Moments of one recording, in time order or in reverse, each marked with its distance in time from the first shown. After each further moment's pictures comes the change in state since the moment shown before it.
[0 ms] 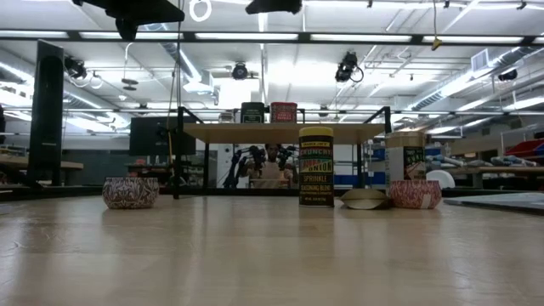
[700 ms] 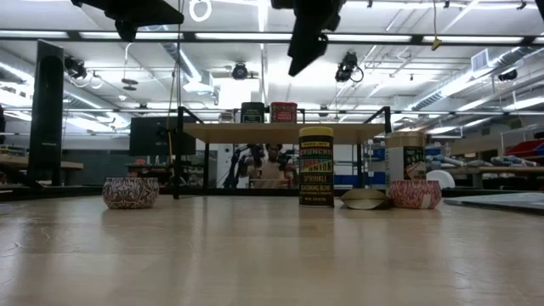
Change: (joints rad) left arm 0.000 0.000 0.000 -0.018 0.000 0.002; right arm -0.012 0.097 0.014 -0.481 -0.054 0.040
